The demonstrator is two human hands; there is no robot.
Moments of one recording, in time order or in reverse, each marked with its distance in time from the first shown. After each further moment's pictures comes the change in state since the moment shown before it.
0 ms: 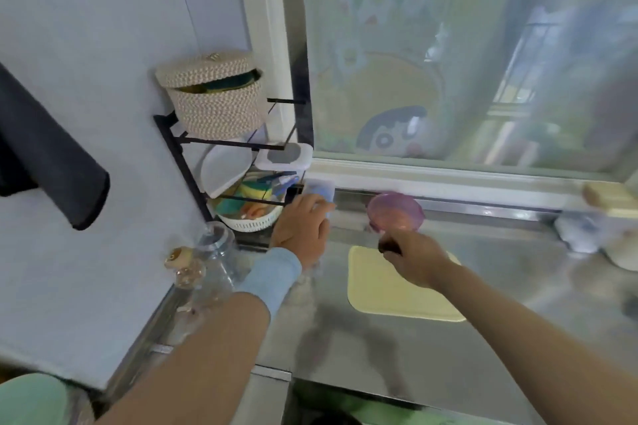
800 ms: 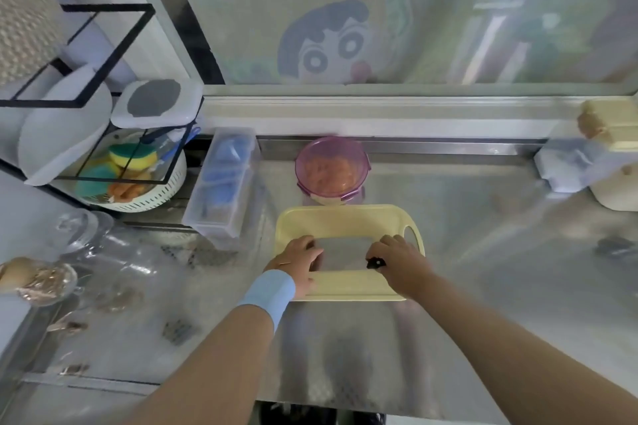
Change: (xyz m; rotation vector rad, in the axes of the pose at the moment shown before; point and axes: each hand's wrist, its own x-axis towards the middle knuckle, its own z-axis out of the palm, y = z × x) left_hand 0.005 0.058 0.242 -0.068 -0.958 -0.239; right_hand 0.045 0.229 0.123 -0.038 -0.186 -0.010
